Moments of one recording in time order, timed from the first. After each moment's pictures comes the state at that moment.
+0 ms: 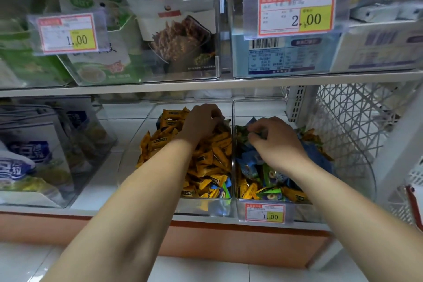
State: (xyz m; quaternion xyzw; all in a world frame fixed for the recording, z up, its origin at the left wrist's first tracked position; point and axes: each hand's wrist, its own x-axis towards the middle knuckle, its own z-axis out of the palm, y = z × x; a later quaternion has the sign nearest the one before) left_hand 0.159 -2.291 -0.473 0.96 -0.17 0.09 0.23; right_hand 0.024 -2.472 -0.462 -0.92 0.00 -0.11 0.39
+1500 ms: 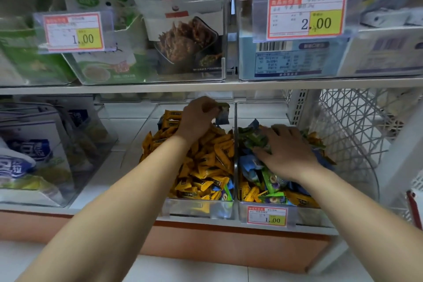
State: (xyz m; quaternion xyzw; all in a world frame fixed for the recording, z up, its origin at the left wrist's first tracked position) left_hand 0.139 -2.278 -0.458 0.89 -0.14 0.12 0.43; right_hand 0.026 -2.490 -0.474 -0.99 0.00 -0.03 0.12
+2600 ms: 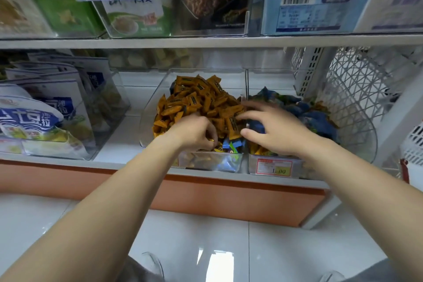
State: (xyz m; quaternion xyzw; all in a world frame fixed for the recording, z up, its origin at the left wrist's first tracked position) left_hand 0.036 -2.218 -0.483 0.96 -0.25 -0.08 0.10; right_hand -0.008 -2.453 -0.467 -0.96 -0.22 -0.06 0.15
